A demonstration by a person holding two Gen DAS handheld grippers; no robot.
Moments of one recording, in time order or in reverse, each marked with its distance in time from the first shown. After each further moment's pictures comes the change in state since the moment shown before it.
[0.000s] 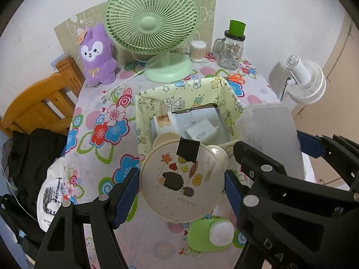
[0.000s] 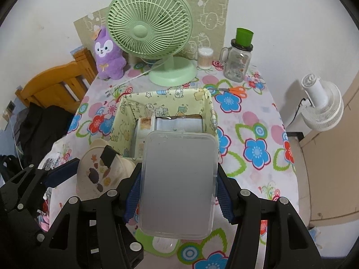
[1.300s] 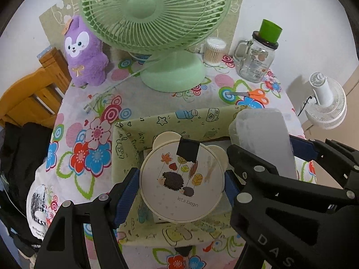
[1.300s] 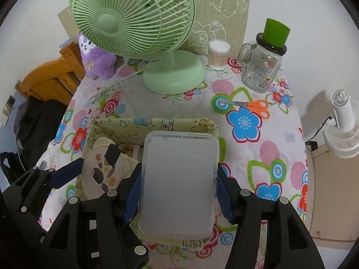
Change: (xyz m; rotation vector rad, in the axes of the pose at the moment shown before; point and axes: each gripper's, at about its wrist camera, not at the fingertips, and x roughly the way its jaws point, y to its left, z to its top) left arm 0.092 0.006 0.084 -0.102 0.061 0.013; right arm 0.108 -0.034 0.092 -0.050 0.105 0.077
